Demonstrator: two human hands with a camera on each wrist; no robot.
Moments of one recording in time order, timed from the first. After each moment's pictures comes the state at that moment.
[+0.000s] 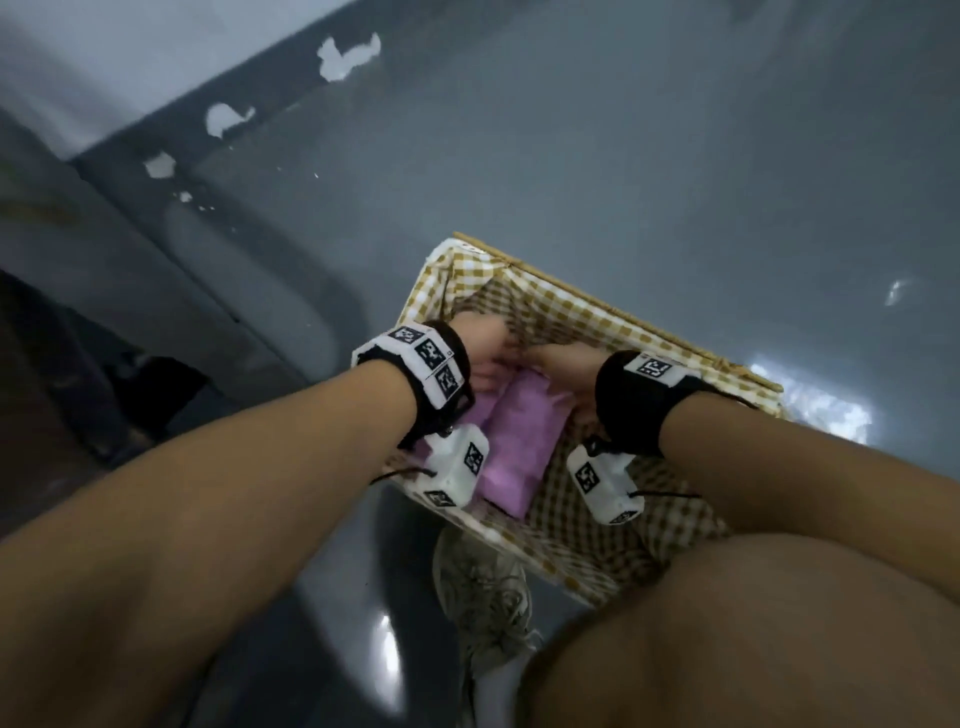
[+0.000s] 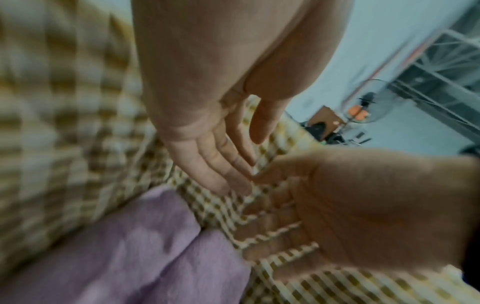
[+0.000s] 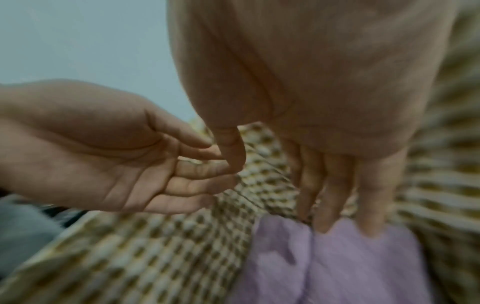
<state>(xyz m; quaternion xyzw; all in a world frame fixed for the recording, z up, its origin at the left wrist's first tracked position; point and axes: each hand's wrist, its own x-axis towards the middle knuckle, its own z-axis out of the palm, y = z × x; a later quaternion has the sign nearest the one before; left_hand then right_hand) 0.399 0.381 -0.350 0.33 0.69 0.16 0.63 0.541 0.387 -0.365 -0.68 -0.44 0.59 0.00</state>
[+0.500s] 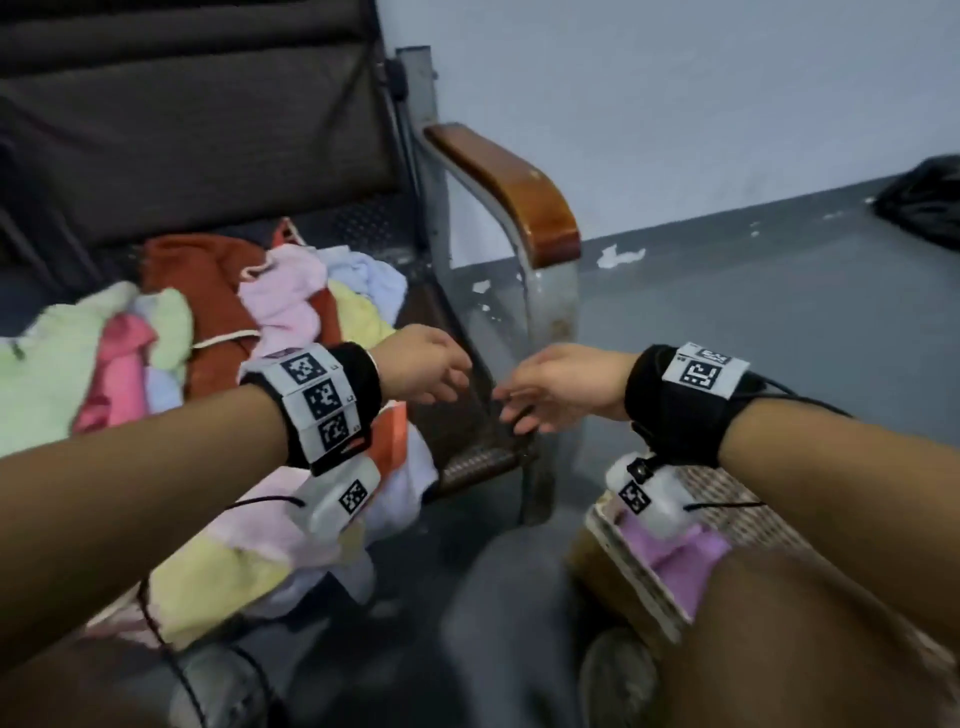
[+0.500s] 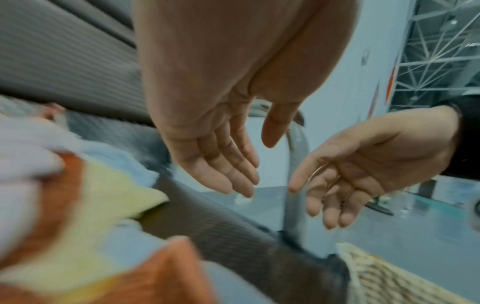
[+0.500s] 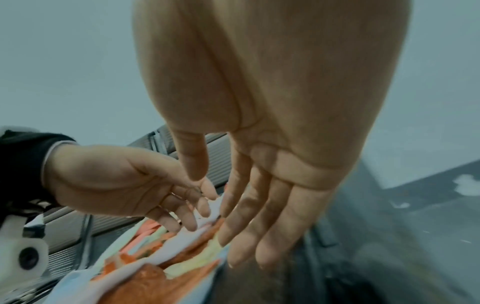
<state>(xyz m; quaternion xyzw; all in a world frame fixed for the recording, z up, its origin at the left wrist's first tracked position) 0.125 0.161 -0.132 0.35 0.78 0.32 0.41 0.280 0.274 -0.136 -0.35 -0.73 0.58 -0.11</state>
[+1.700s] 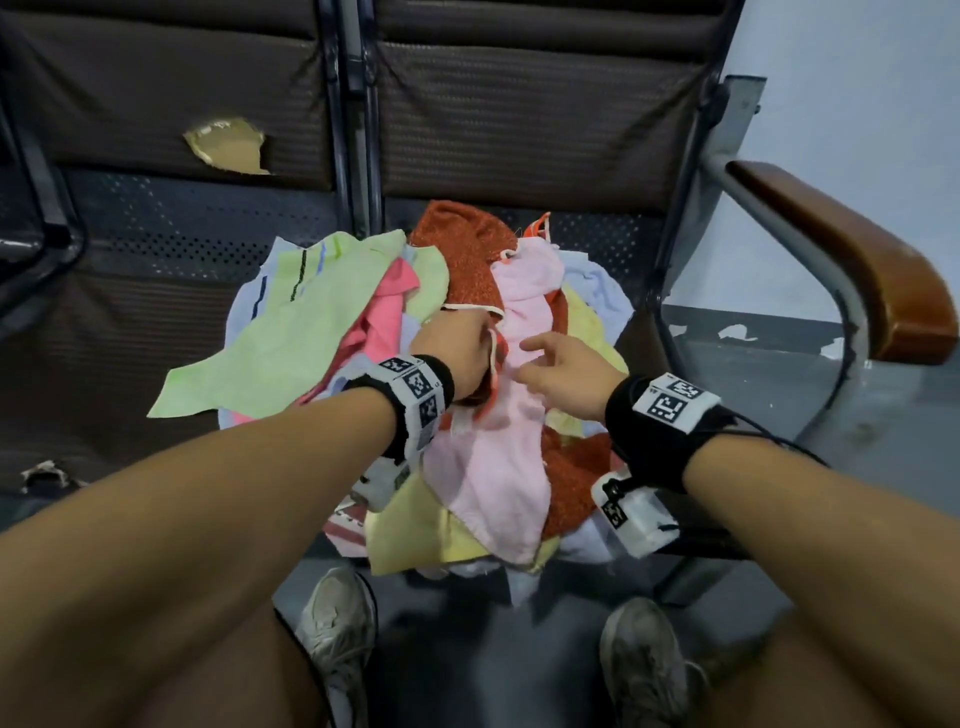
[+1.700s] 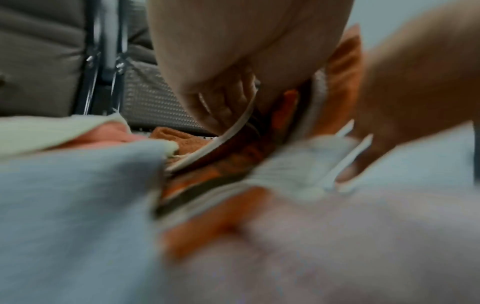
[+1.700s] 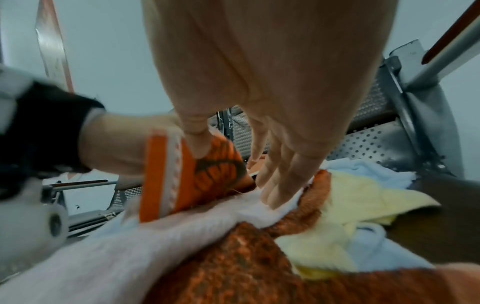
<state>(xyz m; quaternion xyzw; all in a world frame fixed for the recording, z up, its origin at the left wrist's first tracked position) -0.025 0.024 -0.177 0.32 0.92 0.23 0.02 0.065 0.164 -0.179 -0.18 -0.88 0.43 -0.05</state>
